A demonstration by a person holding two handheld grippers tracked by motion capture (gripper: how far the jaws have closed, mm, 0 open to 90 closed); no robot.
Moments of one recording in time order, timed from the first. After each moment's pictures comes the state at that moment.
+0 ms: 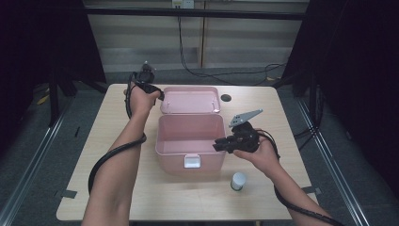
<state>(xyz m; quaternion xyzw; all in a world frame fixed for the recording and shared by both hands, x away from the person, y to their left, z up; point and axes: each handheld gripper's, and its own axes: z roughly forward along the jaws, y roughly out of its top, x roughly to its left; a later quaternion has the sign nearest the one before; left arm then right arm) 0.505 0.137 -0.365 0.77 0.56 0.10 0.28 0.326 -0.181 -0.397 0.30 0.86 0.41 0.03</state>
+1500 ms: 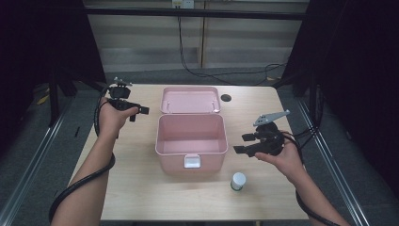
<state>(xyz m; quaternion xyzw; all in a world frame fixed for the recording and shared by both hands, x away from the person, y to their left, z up) 0.445 0.206 -0.371 0.77 0.54 0.09 0.33 0.308 -0.239 -0.387 0.36 0.84 0.39 0.07</state>
